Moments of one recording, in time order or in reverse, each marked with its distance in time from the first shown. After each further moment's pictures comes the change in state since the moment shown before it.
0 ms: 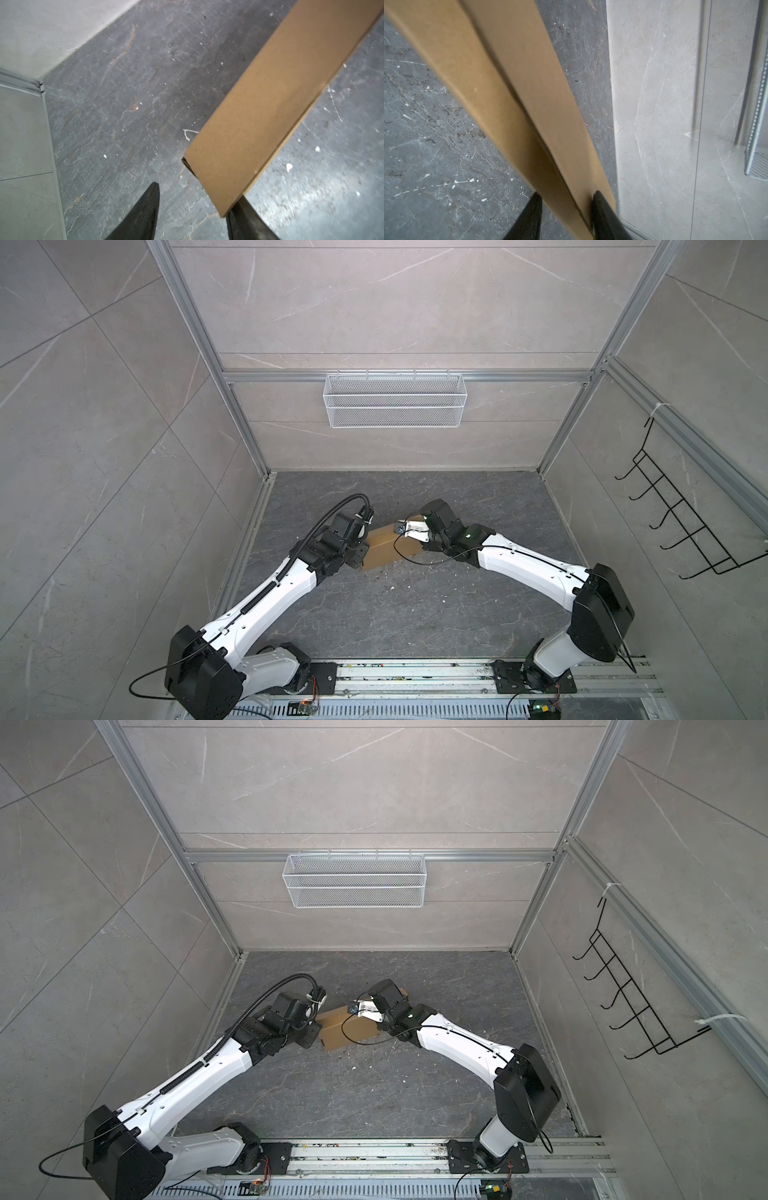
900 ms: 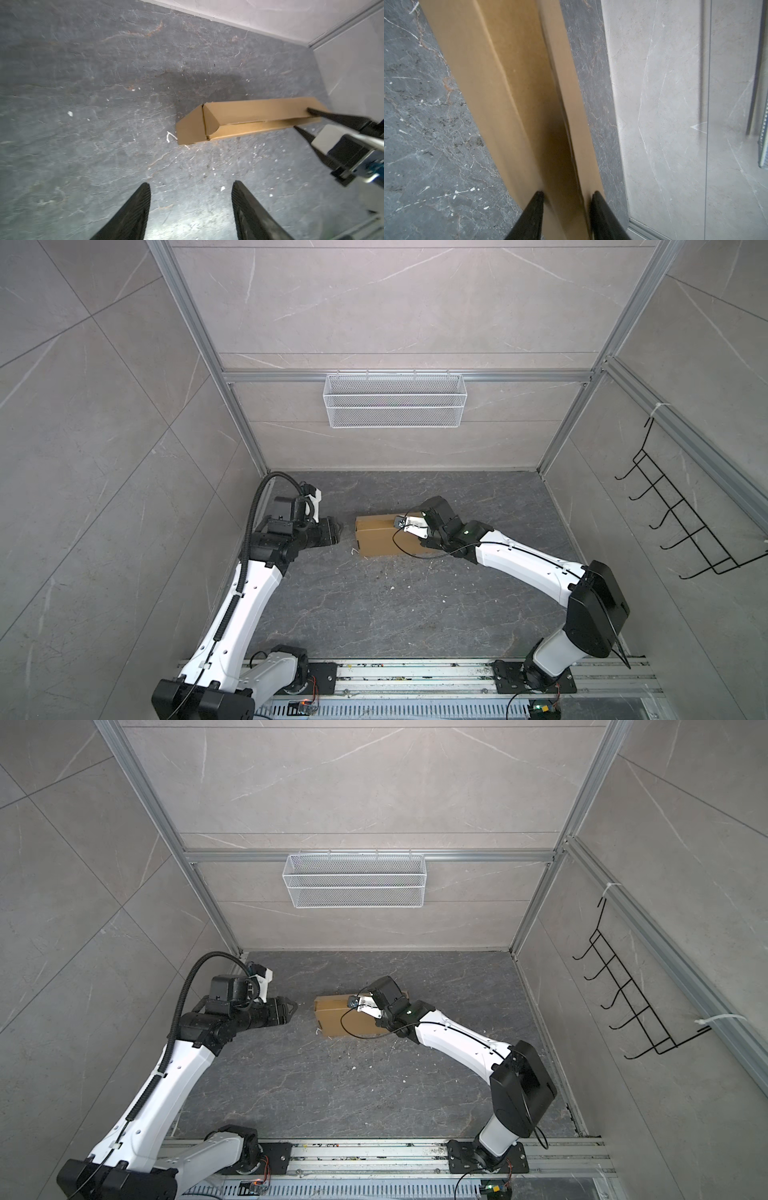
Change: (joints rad) left arm 0.425 -0.084 0.112 -0.064 0.493 -0.433; right arm -0.010 0.028 0.033 -0.010 -0.006 0.065
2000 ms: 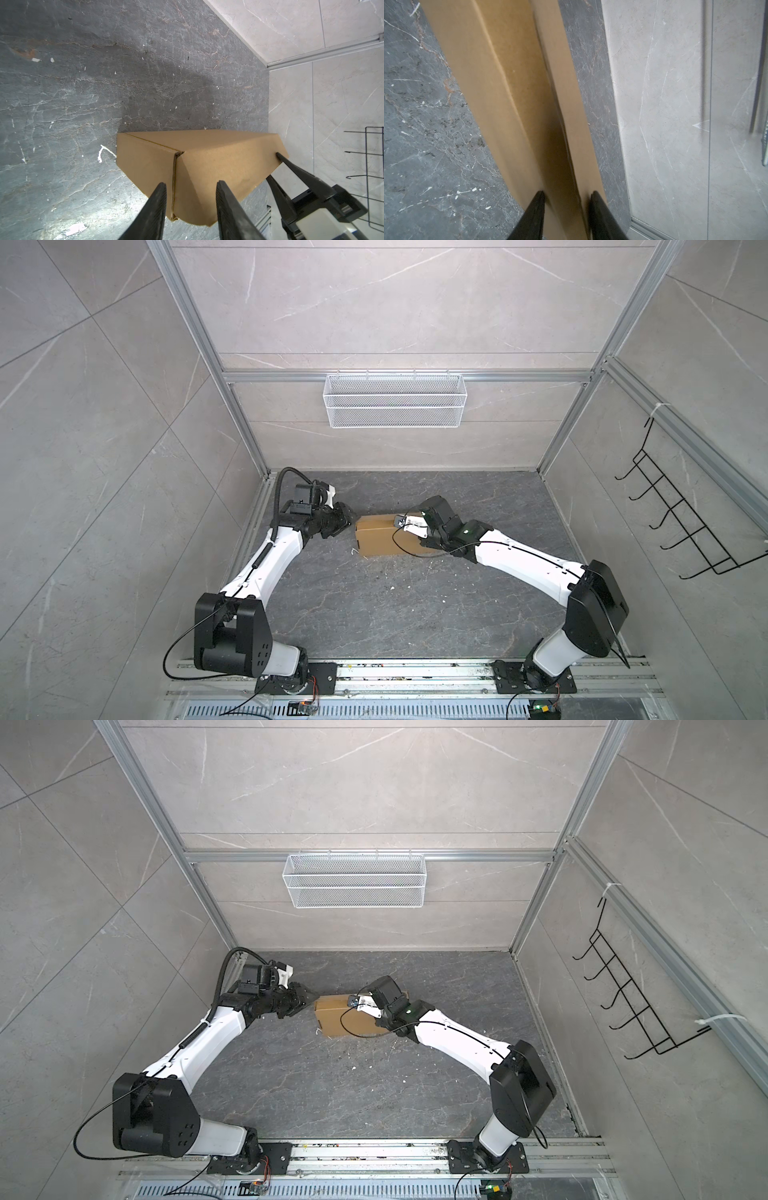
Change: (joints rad) left arm 0.019 0.312 -0.021 0.298 0.245 -0.276; right arm 0.000 0.004 0.011 -0.012 -0.002 0.016
